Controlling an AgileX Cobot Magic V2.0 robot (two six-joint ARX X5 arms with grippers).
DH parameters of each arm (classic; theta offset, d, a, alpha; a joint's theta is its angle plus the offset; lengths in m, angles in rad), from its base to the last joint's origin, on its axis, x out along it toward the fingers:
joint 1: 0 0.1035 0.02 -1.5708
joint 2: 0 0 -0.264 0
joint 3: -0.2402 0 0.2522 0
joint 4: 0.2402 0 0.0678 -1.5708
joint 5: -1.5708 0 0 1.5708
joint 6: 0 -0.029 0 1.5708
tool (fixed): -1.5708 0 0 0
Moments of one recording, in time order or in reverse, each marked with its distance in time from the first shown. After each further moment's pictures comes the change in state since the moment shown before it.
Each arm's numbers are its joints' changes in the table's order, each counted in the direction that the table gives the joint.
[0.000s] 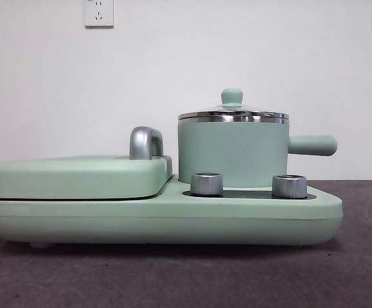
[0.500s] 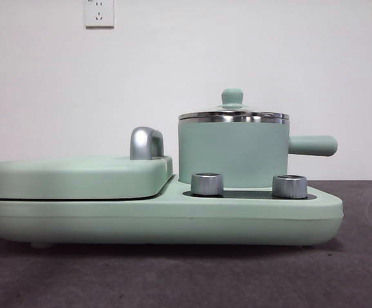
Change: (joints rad) left arm 0.002 -0.823 0.757 -0.343 -0.001 0.181; right arm 0.001 0.001 0.007 -0.350 -0.098 -0.002
